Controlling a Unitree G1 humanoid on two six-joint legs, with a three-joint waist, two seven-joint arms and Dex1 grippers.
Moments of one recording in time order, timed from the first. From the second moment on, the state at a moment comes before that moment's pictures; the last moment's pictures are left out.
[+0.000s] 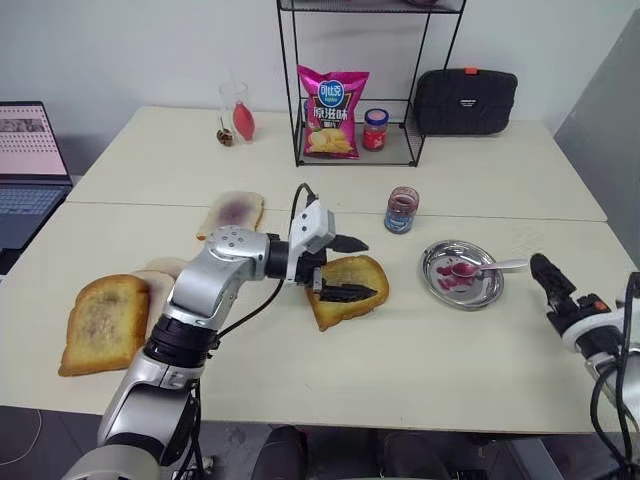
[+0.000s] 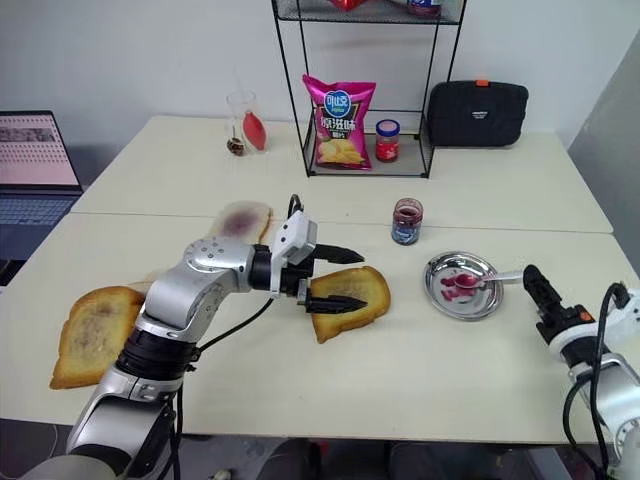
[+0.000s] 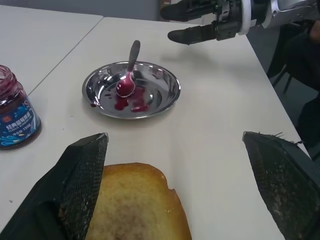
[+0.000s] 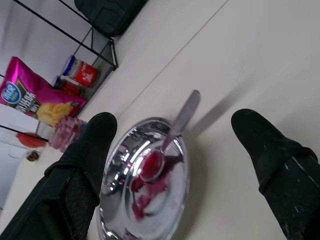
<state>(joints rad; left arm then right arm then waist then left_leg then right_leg) -0.64 0.47 -0.22 -0.05 -0.35 0.54 -1.20 0.05 -0.42 -0.61 -0.27 1.43 0.73 -0.18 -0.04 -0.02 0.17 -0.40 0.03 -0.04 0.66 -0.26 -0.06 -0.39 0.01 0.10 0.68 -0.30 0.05</state>
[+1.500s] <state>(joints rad) -0.62 0.46 -0.24 -0.11 -0.38 0.57 -1.12 -0.27 -0.41 -0.57 0.19 1.12 0.69 0.13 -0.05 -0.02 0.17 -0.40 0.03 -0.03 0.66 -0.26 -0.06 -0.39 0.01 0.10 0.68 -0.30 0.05</state>
